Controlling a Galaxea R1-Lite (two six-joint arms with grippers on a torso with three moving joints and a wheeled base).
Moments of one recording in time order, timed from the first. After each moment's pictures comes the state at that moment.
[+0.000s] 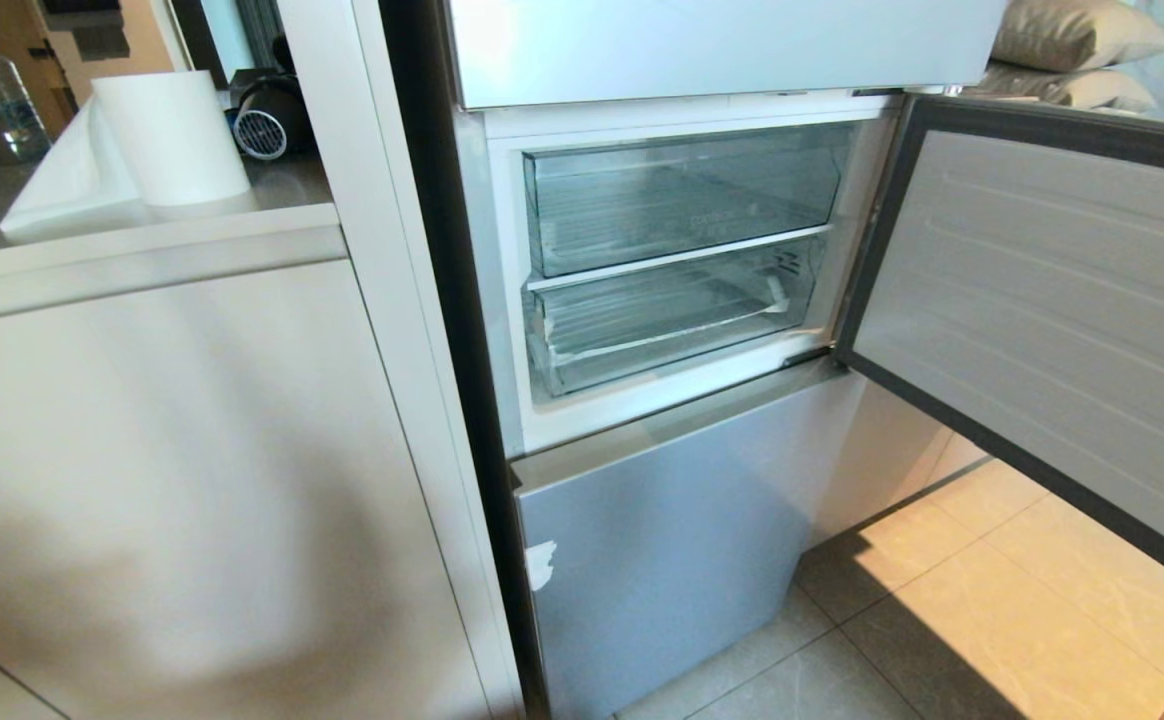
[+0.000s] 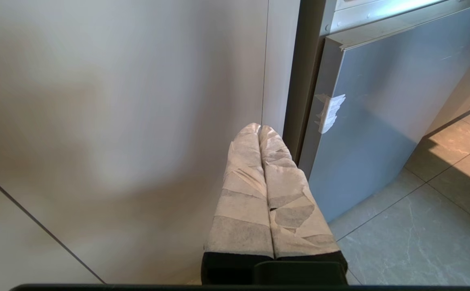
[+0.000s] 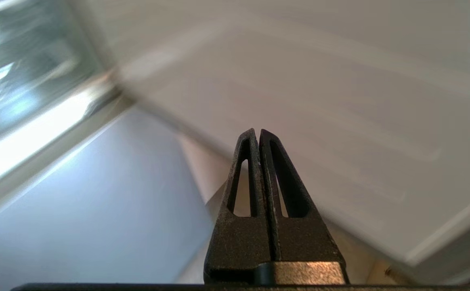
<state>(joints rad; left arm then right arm) 0.00 0.00 0.00 0.00 0.00 0.02 -0.18 1.04 -0.51 -0.46 -0.24 0.16</state>
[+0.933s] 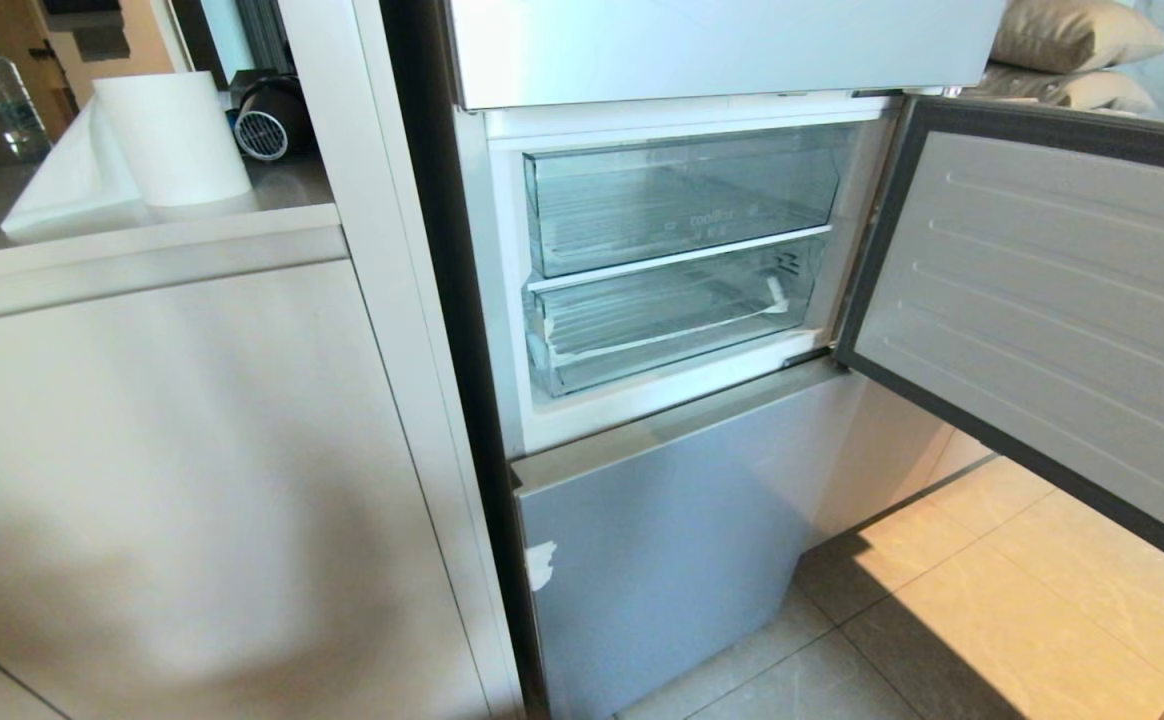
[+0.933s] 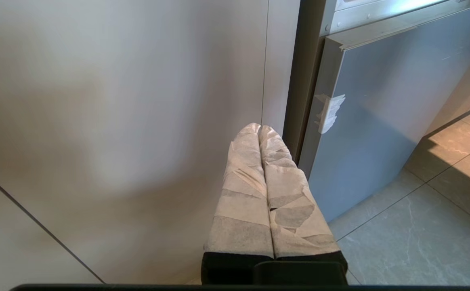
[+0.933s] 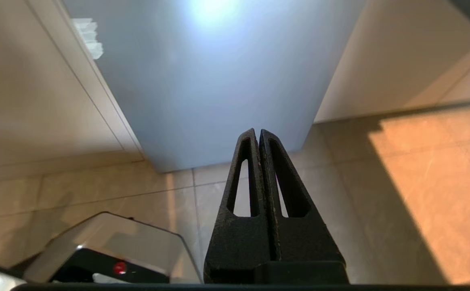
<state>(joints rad) 0.00 0.00 0.00 0.00 0.00 0.02 -0.02 0.40 -0.01 -0.17 0.27 -0.10</state>
